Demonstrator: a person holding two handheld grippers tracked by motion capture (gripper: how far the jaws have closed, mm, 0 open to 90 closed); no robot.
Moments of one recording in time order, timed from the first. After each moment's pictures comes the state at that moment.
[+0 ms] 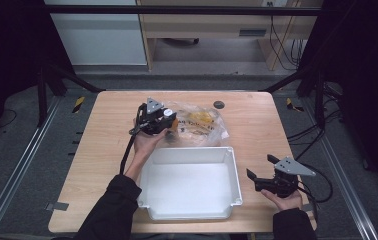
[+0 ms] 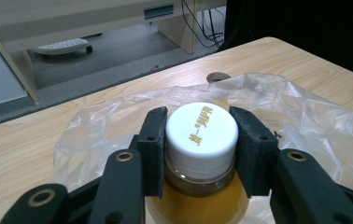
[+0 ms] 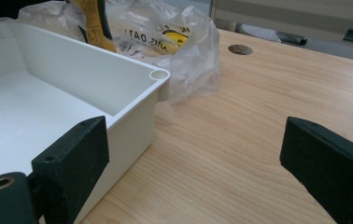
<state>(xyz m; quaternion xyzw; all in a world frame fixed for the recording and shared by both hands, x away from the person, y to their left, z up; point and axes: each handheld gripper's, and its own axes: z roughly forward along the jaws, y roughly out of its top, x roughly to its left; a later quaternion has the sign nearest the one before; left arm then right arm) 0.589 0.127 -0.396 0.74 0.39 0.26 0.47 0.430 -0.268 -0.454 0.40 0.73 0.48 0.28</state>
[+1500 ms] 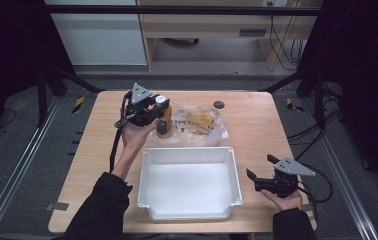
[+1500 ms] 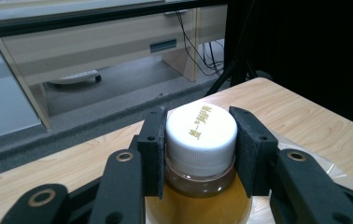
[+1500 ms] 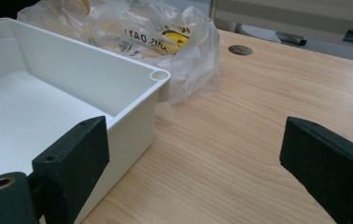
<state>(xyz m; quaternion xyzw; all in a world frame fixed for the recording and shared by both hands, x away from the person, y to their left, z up) 0.562 0.144 -0.324 0.72 0.38 0.29 0.51 0.430 -0.268 -0.453 0.40 0.73 0.48 0.28</state>
